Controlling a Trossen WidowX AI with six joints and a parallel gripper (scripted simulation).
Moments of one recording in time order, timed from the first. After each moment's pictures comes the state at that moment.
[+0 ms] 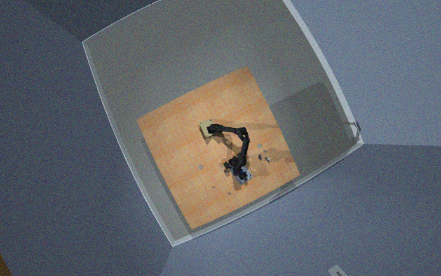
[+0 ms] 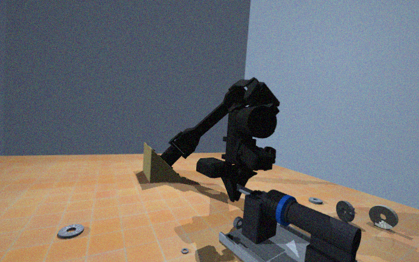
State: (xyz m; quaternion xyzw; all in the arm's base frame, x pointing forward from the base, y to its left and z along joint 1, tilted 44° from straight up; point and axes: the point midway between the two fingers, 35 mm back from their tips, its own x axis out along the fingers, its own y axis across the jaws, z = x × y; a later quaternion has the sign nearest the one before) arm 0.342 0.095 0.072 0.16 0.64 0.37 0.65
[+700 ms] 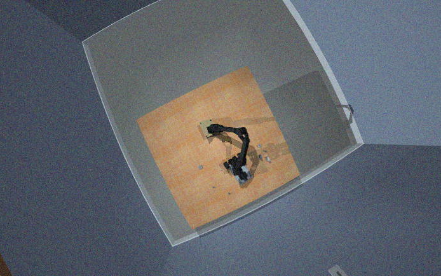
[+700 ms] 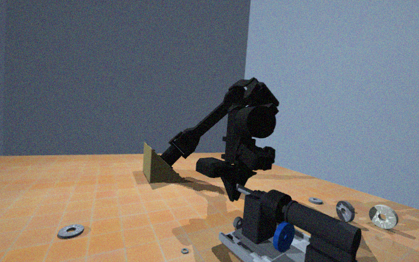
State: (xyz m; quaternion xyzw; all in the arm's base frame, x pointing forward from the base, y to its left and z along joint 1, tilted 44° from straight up) arm 0.340 0.095 0.072 0.16 0.64 0.37 0.65
